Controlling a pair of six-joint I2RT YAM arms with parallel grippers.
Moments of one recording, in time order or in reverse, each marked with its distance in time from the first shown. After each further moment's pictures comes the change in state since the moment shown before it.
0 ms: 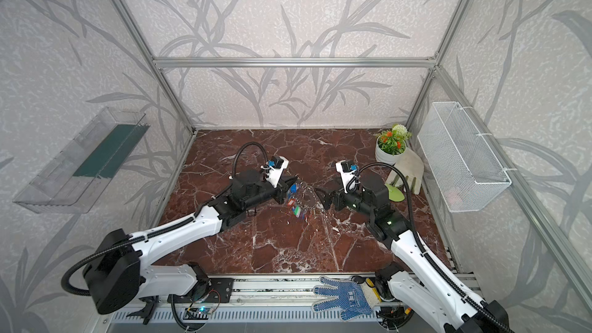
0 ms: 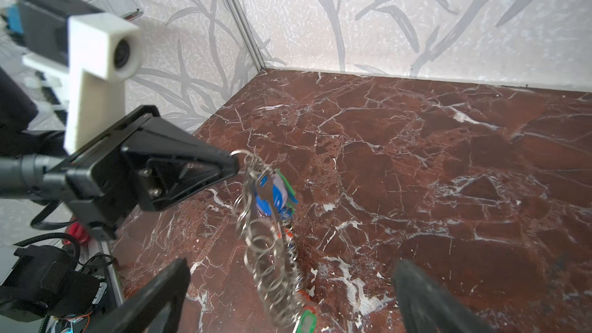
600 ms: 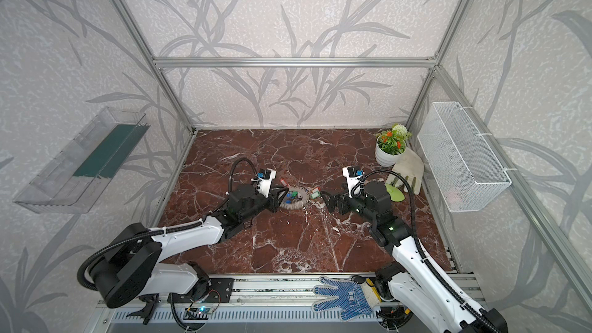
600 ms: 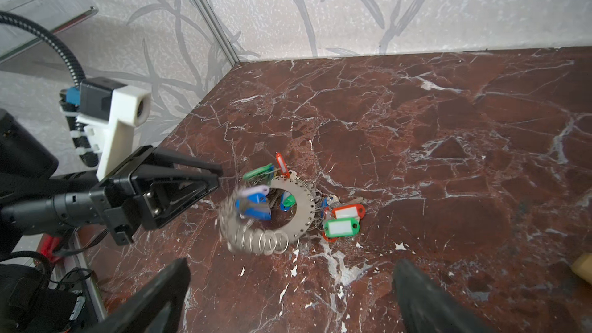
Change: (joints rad) left arm 0.038 -0.063 -0.339 0.240 -0.055 -0.161; right arm -0.037 -0.052 -0.088 0.010 0.052 0.046
